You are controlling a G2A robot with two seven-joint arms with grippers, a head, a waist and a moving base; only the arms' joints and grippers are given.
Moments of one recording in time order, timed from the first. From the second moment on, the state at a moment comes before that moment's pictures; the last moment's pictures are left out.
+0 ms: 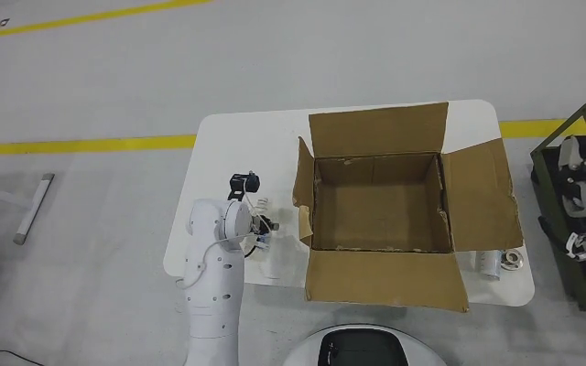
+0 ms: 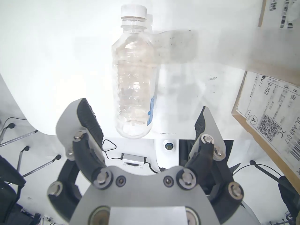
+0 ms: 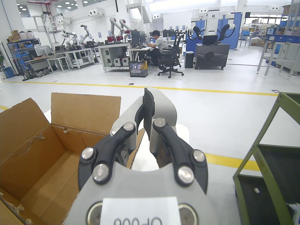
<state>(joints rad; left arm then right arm) 0.87 -1.59 -1.49 -1.47 1.53 -0.13 -1.54 -1.63 -1.22 1.98 -2.05 -1.00 -0.32 -0.07</state>
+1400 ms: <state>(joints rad) 0.81 -1.50 -1.47 -1.28 1.38 -0.04 -1.54 -1.61 -1.21 1.97 -2.04 -1.01 -0.30 -0.04</state>
